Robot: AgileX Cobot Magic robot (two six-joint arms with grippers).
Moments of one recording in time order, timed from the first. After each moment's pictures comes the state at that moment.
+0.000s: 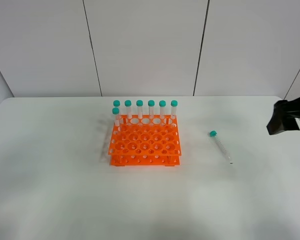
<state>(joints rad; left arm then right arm) -0.04 -0.01 -0.51 0.02 1.05 -0.03 0.02 1.29 -1.03 0.03 0.97 -0.03</state>
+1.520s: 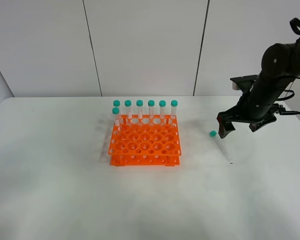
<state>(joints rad) -0.04 -0.01 -0.51 0.02 1.05 -0.03 0.13 1.85 -1.26 0.03 0.81 -0.07</state>
